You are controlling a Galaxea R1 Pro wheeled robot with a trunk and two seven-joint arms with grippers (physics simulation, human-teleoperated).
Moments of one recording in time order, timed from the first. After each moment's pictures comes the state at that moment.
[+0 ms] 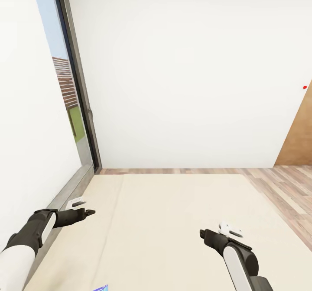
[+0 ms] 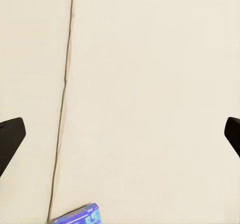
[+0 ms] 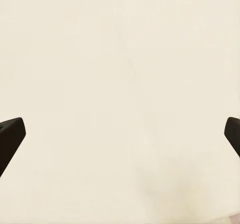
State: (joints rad) left arm -0.68 0.25 0.28 -0.61 -0.02 0.65 -0.53; right arm -0.13 0.06 0.02 -1.60 -0.52 0.82 -0.54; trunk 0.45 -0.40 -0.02
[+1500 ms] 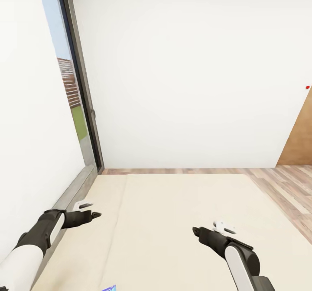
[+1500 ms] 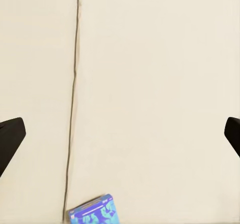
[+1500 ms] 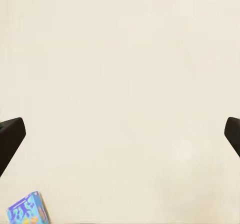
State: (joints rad) left arm -0.68 0.21 0.23 -0.60 -0.03 0.65 -0.48; right arm -0.13 0.05 0.02 -1.60 -0.54 0.84 -0.38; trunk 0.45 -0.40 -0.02
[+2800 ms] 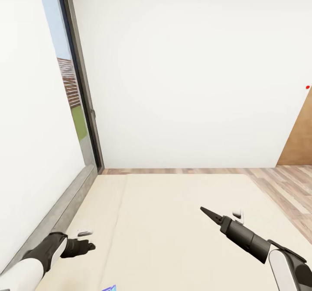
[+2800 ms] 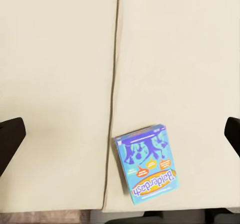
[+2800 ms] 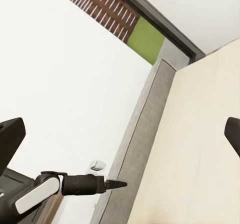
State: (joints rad) left arm -0.65 0.21 0.14 -0.32 -0.07 0.55 -0.34; right arm -0.12 -0.03 -0.33 -1.60 -0.56 0.88 0.76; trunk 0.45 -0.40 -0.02
